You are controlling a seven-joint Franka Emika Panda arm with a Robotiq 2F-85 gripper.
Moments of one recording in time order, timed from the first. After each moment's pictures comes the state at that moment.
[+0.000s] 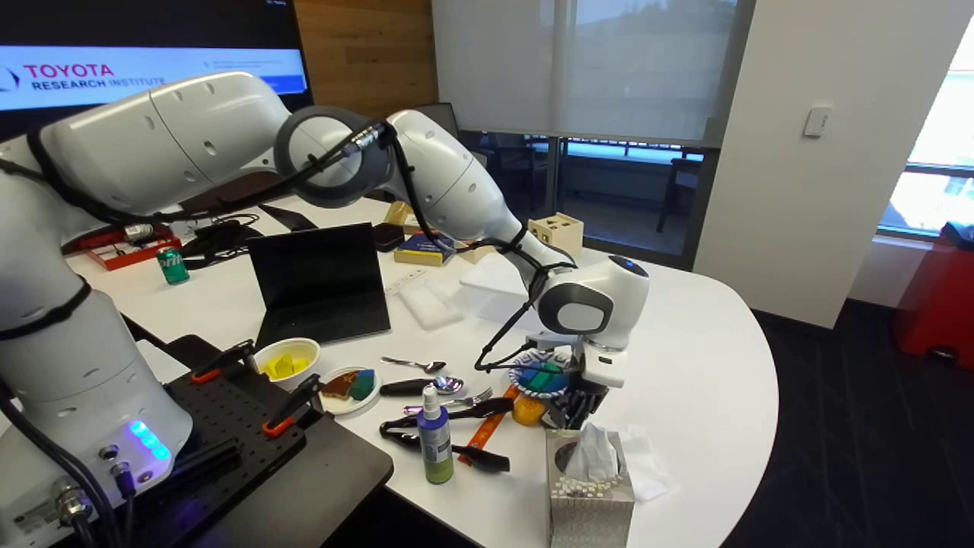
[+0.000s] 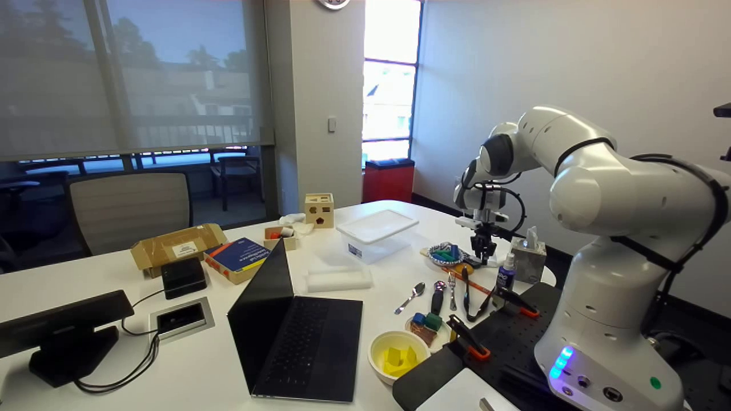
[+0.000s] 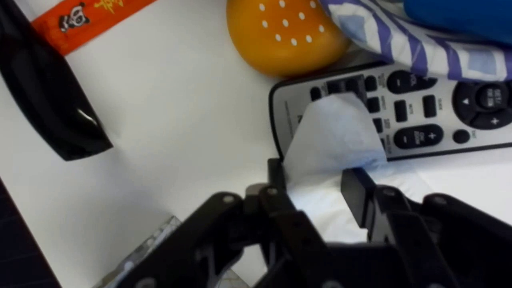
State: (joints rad) arm -0.55 1.27 -0.33 -1.20 0.37 2.18 1.01
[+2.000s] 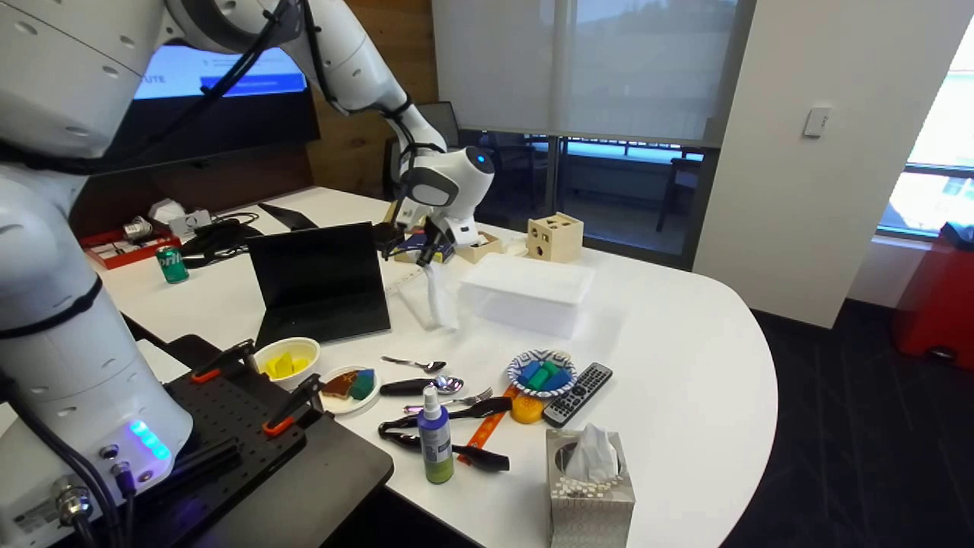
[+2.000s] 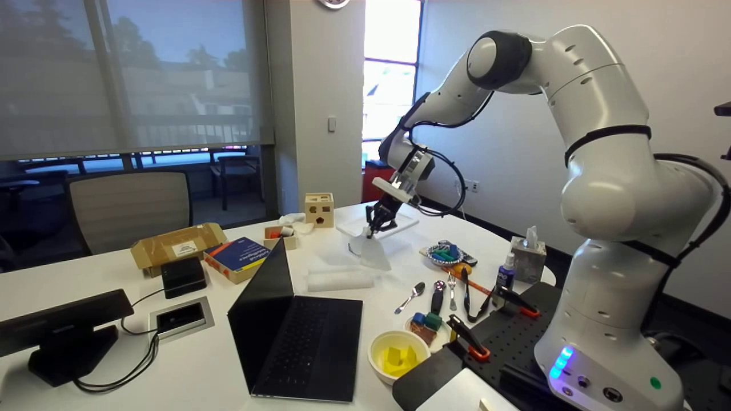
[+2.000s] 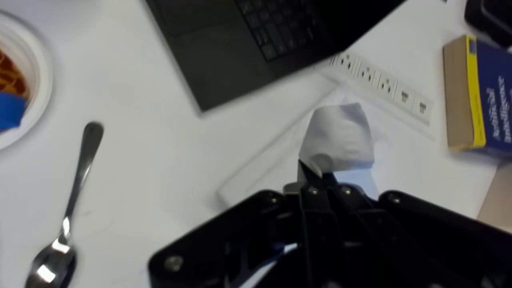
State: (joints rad) arm -0.25 0.67 0.07 -1.85 0.83 2.29 0.29
